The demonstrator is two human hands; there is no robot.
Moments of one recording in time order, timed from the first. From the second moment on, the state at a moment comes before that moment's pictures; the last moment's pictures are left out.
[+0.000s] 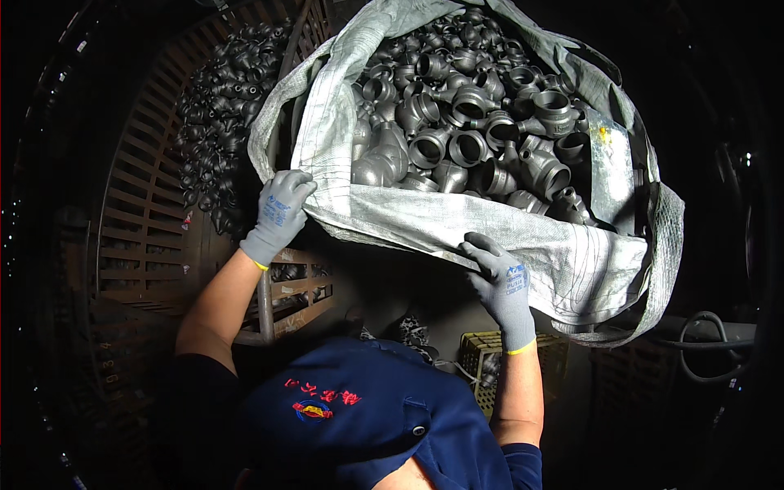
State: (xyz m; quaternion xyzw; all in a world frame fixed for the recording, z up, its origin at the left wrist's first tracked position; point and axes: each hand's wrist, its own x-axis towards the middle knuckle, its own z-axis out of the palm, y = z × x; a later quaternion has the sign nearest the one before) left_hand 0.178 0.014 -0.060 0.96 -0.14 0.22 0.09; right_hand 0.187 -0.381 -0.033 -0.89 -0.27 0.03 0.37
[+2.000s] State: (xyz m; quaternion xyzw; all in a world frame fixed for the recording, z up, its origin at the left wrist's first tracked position) left_hand 0.074 0.001 0.024 0.49 0.01 0.23 0.84; right_hand 0.143 -0.234 0.010 -0.62 -0.16 0.24 0.73
